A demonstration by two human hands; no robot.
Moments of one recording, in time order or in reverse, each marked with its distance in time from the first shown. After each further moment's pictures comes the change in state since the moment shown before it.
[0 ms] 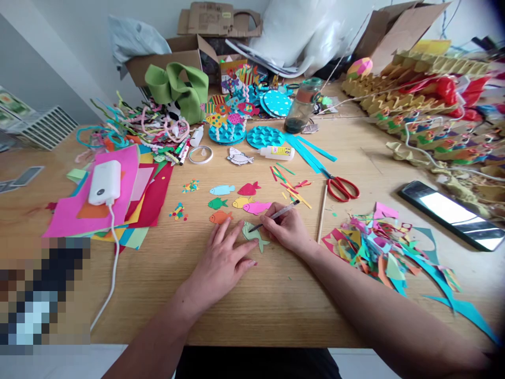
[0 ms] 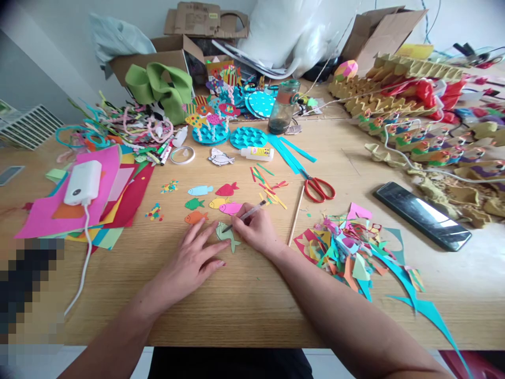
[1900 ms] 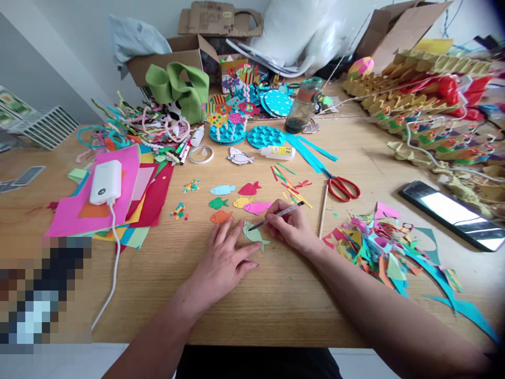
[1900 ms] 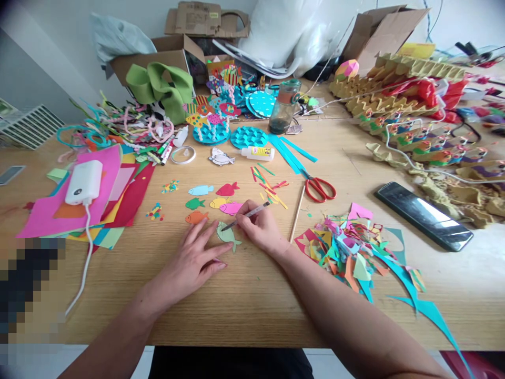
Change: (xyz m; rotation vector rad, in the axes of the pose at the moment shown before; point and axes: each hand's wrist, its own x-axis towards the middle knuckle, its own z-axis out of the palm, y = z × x) left_hand 0.000 0.001 -0.002 -0.020 0.026 0.028; right_hand -0.002 -0.004 -0.008 0.154 -0.063 0.053
